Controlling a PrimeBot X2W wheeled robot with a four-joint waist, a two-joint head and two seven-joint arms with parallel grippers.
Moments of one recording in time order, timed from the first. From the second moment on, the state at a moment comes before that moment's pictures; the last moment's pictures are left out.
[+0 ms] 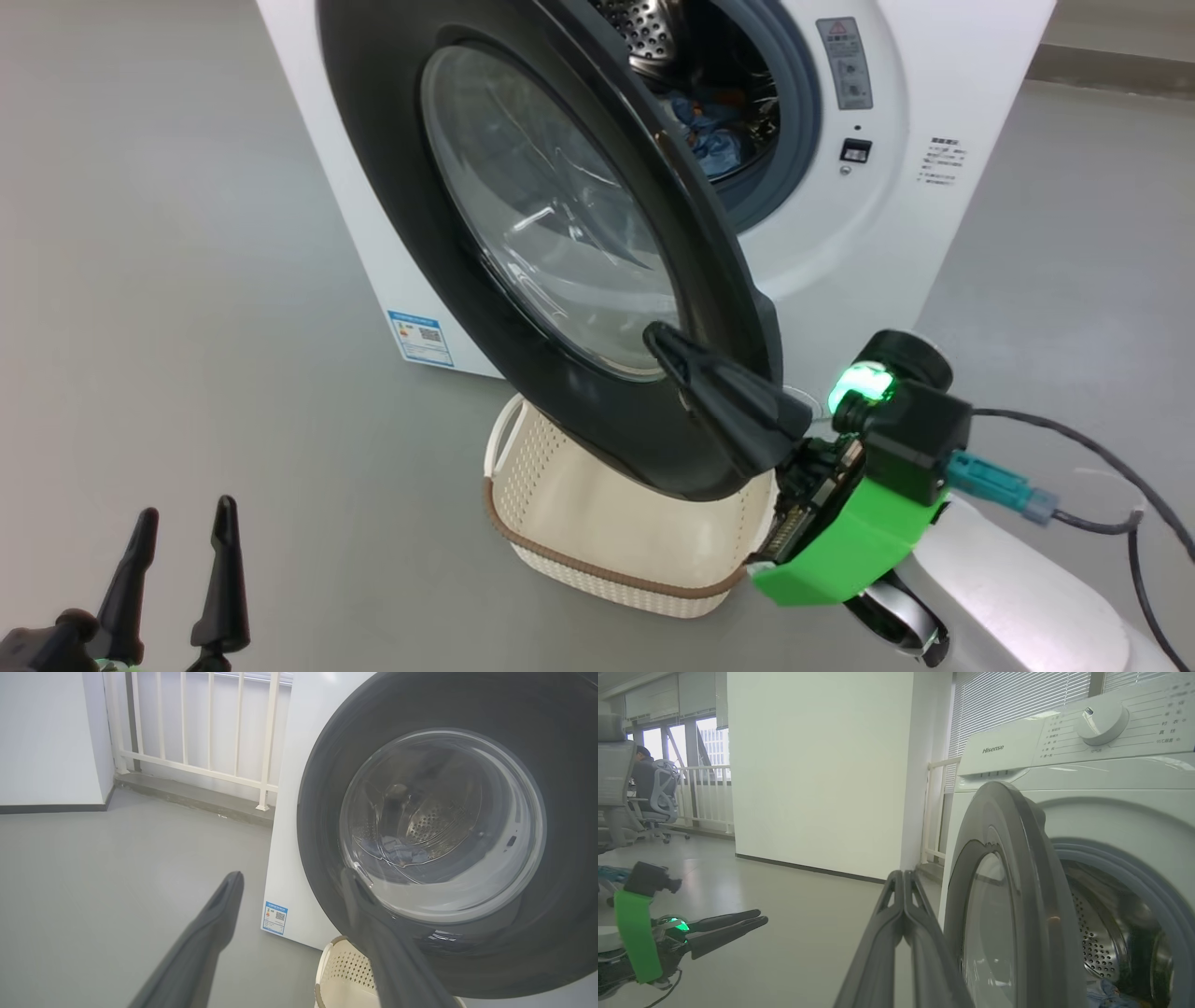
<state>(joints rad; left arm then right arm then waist) -0.02 0.24 -0.02 0.21 -0.52 -0.13 -0.26 -0.51 -0.31 0.71 0.01 0.51 0.12 -0.26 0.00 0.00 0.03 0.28</state>
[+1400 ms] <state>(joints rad) -0.04 0.23 -0.03 0.22 -0.53 -0.13 -0.26 -0.53 -0.34 0.71 0.41 0.64 0.13 -0.26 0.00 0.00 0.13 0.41</state>
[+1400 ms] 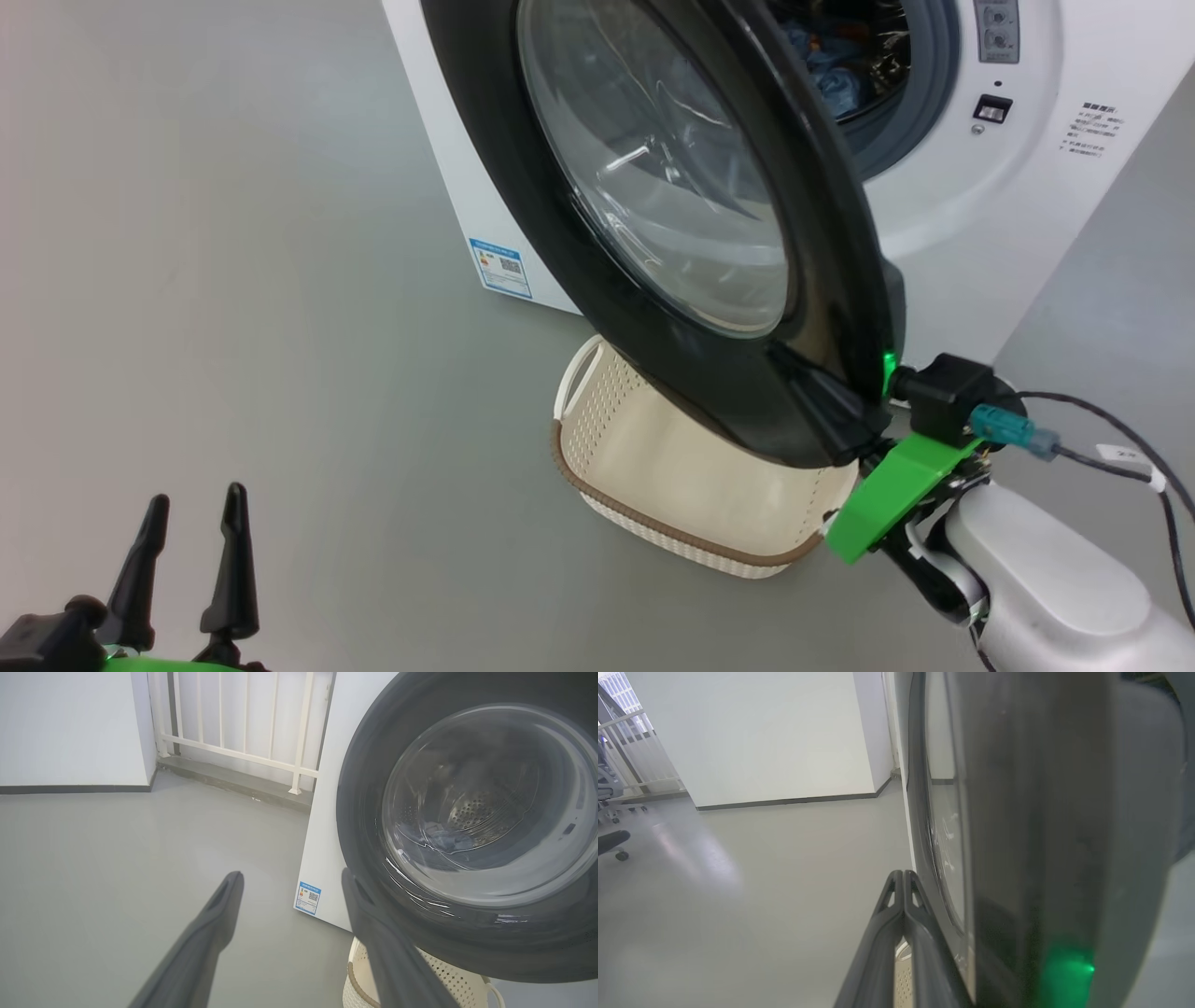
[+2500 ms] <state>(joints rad) -0.15 0.23 -0.04 0.20 -0.53 -0.13 -0.26 -0.77 -0.45 0.46 0.49 0.62 0.13 -0.26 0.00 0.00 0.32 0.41</state>
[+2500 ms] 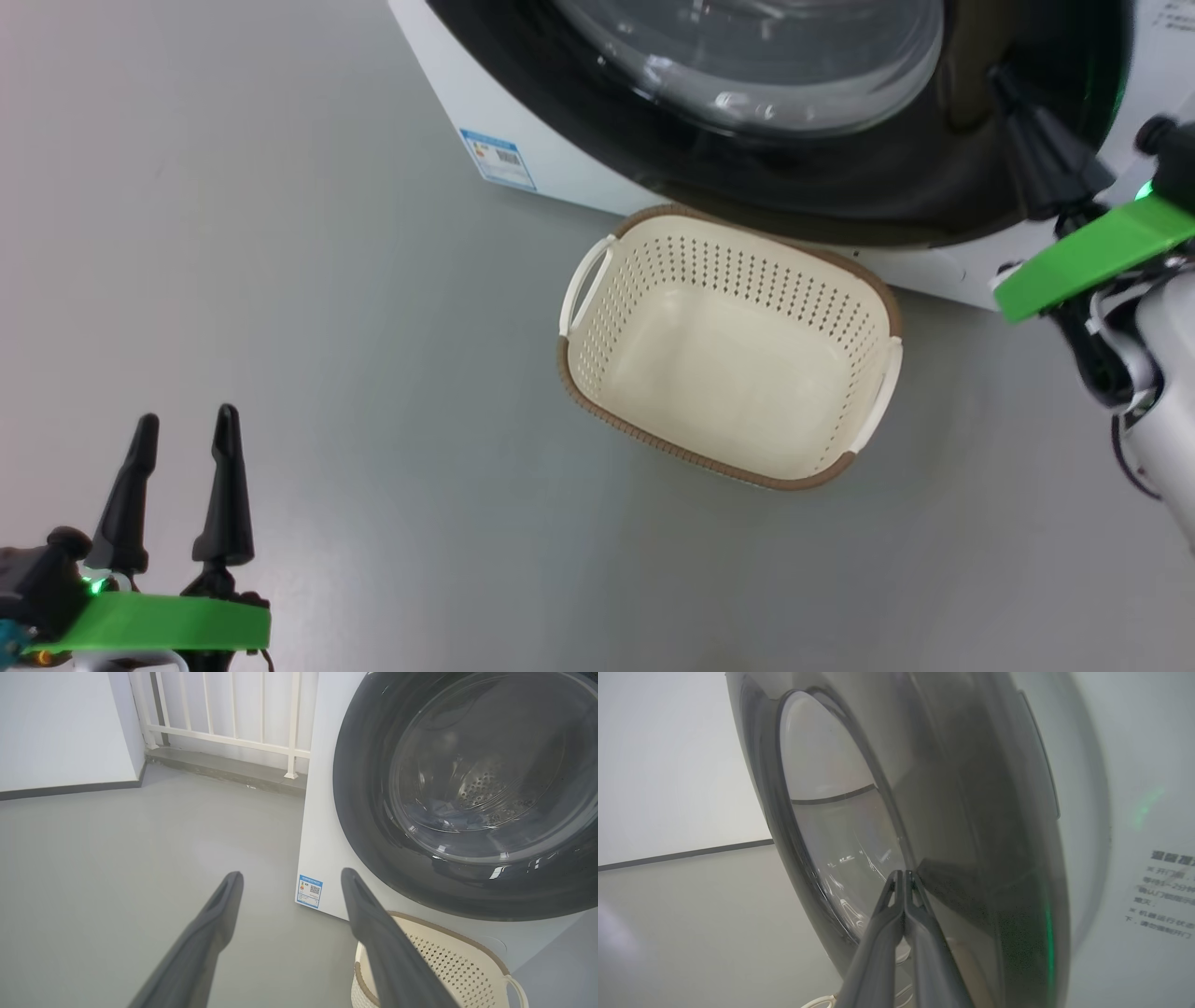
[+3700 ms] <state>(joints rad) -0.20 0.23 -0.05 0.19 -0.53 -0.13 -0.26 -0.93 -0.45 0.37 0.57 0.54 0.14 -0.26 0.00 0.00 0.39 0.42</state>
